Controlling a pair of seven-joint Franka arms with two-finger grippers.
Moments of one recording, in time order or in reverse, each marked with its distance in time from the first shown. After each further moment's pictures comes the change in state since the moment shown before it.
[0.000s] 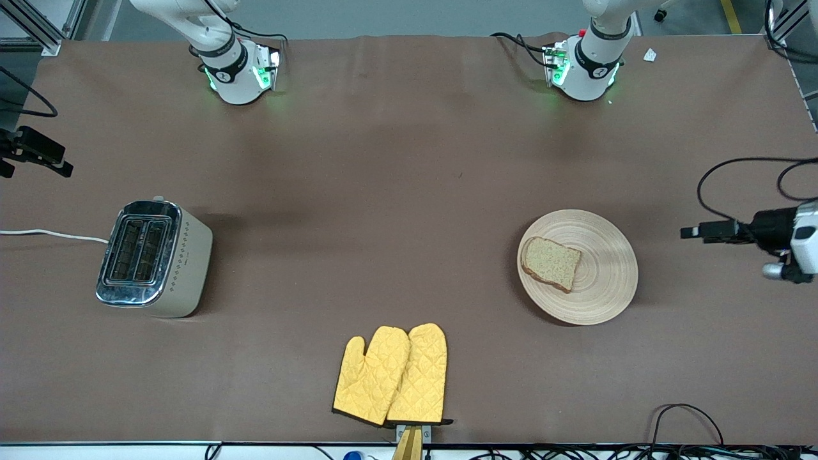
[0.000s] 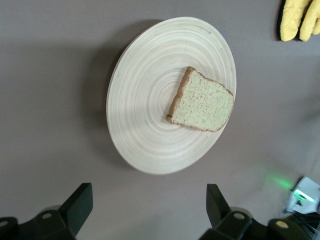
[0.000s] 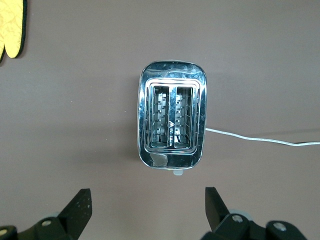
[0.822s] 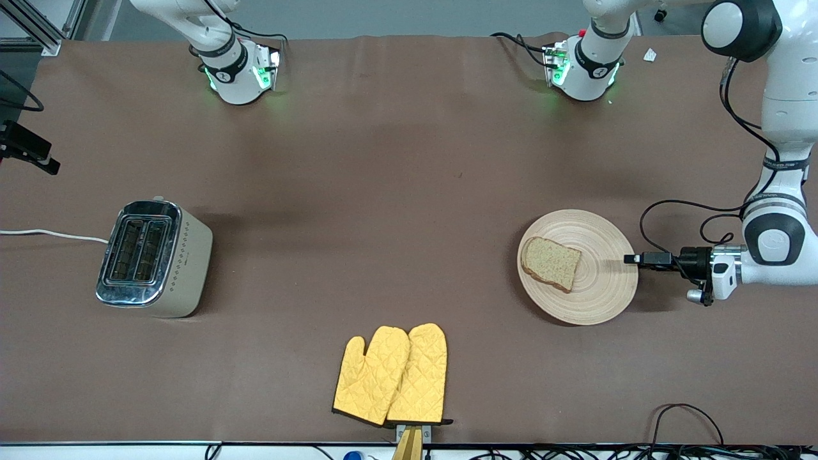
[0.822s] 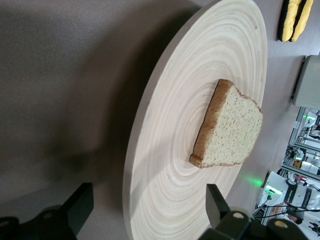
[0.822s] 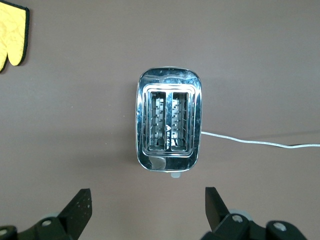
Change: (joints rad) left arm 0.002 0.296 -0.009 0.028 -0.192 0.096 0.204; right arm -0.003 0.004 -0.007 0.038 0.000 -0.016 0.000
